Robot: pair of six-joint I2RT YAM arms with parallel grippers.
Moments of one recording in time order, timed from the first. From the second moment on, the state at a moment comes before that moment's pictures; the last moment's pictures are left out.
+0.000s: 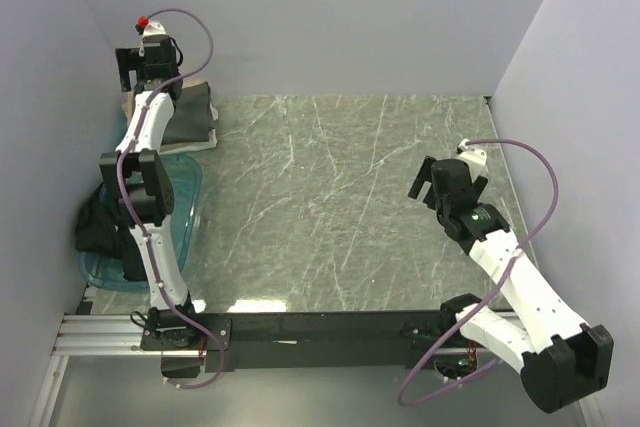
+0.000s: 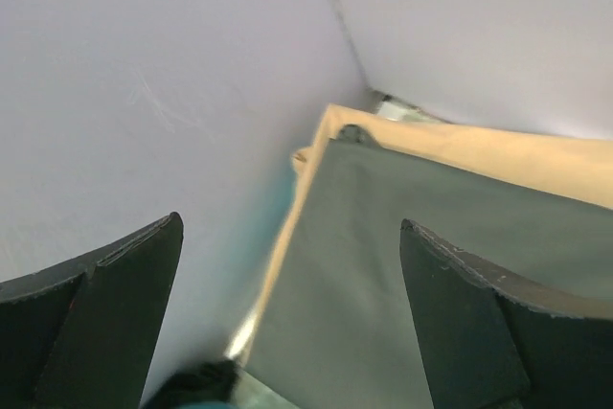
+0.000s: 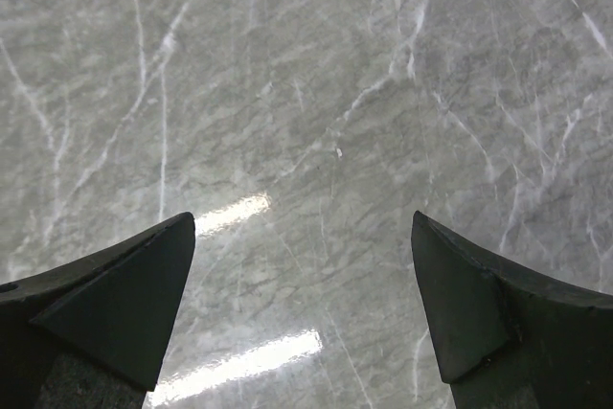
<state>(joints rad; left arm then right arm) 0.09 2.18 2.02 -0.18 -0.64 0.19 0.32 0.95 0.79 -0.52 0.49 0.53</state>
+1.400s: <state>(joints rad) -0.79 0.95 0.62 -0.24 -0.68 -0.83 0.32 0.78 0.61 -0.35 0.29 0.53</state>
